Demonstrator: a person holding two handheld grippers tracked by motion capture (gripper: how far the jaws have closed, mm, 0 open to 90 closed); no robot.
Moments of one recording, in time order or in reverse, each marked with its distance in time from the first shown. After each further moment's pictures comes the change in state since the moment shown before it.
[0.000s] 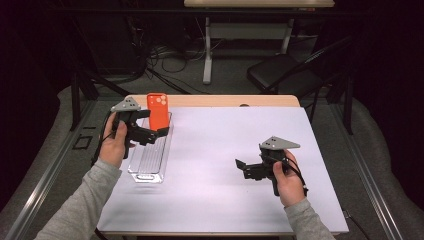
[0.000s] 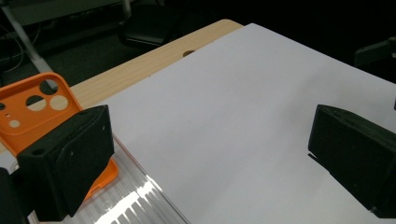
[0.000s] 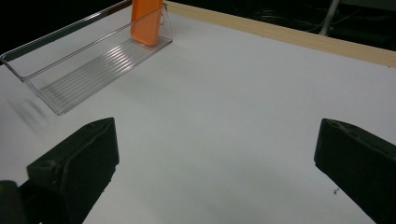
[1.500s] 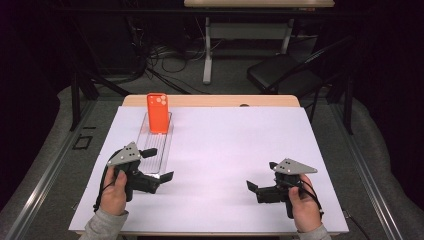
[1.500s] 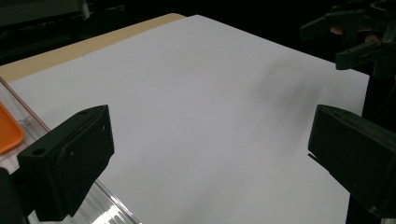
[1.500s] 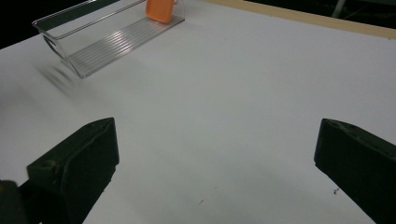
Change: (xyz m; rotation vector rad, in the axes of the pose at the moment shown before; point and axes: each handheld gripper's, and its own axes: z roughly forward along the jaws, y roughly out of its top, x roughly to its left) left arm -0.069 -0.084 -0.016 -0.075 -0.125 0.030; right arm 0.008 -0.044 -0.044 0.004 0.027 -0.018
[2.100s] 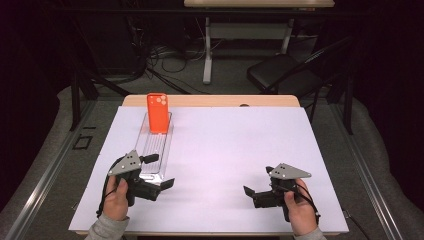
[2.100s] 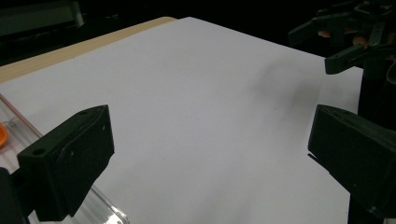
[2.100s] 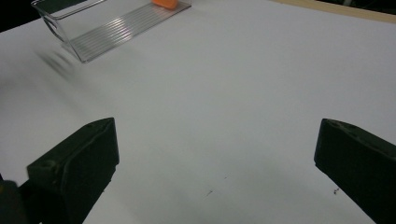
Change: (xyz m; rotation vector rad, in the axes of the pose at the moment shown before) left arm -0.005 -0.019 0.005 -0.036 -0.027 0.032; right arm 0.006 -0.013 0.009 0.022 0.014 -0.014
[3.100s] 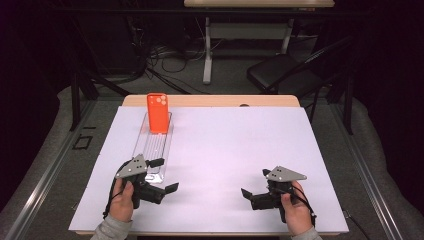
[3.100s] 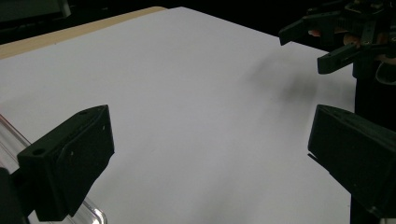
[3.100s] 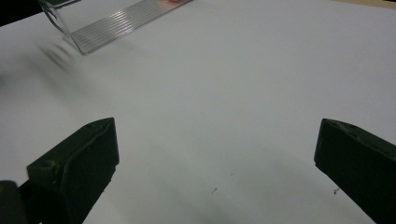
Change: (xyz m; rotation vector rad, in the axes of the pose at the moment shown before) left arm 0.002 -0.016 0.015 0.015 -0.027 -0.020; right arm -0.002 -0.014 0.013 0.000 0.026 0.000
